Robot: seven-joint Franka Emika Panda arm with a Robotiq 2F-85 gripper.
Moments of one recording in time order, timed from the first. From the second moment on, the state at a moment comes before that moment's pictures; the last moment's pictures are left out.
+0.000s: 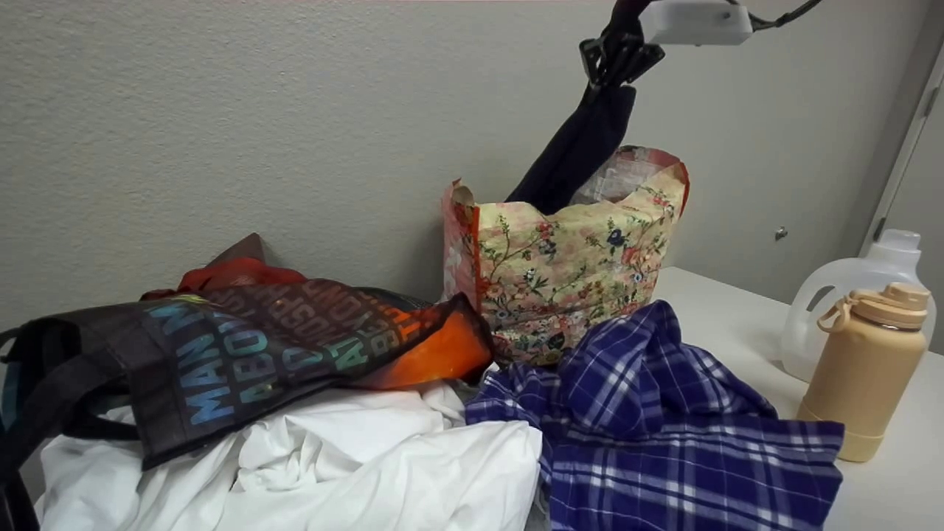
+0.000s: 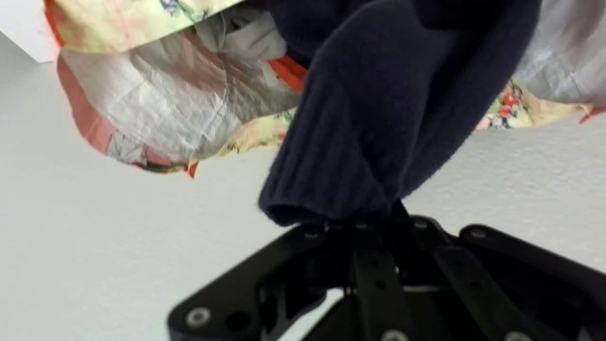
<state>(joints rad) 0.08 0.07 -0.11 -1.68 -0.33 2.44 0.34</state>
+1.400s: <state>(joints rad) -0.03 -0.32 -0.06 -1.37 -0.27 1.33 0.11</state>
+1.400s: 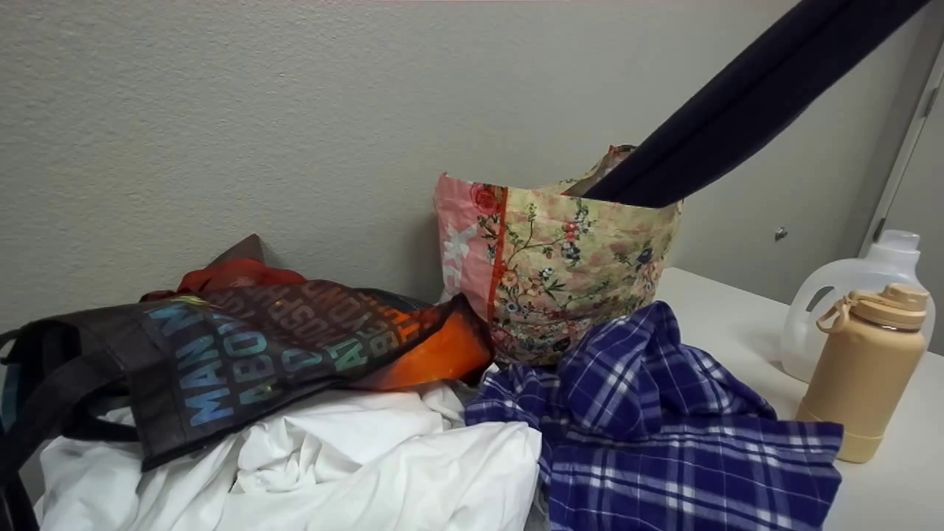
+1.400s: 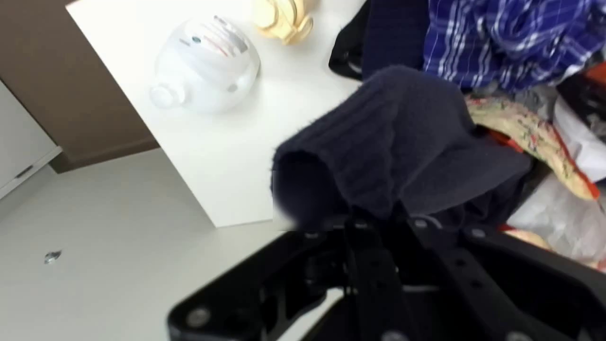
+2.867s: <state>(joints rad) 0.07 -0.04 0.03 -2.18 0.06 1.50 -0.15</state>
